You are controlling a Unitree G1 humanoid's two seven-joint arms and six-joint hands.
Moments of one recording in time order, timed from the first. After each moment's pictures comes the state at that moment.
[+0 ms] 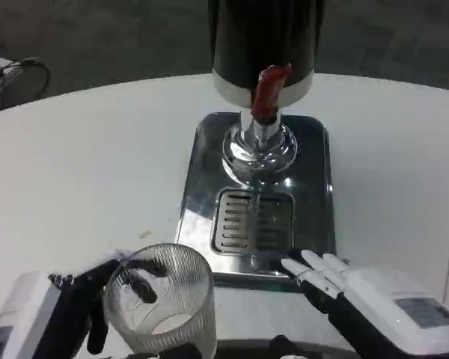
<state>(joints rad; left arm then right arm) 0.33 0.34 0.14 -0.30 0.47 -0.56 0.11 0.23 -0.32 0.14 -0.91 -0.89 0.15 0.60</state>
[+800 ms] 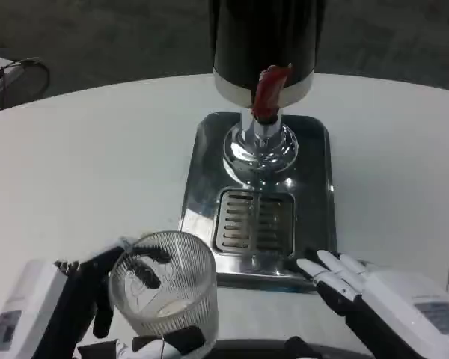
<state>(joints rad) 0.24 0.32 0.14 -0.24 0.49 -0.56 0.12 0.30 -0.32 0.10 -0.97 -0.89 0.15 0.61</state>
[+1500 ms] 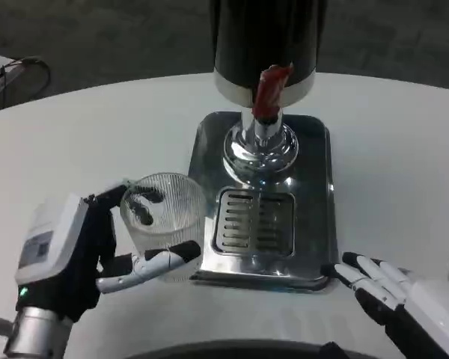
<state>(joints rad) -0.19 0.34 0.07 0.15 0.63 -0.40 0.23 0.44 -0.32 -0.03 -1.03 -0.81 0.11 0.57</state>
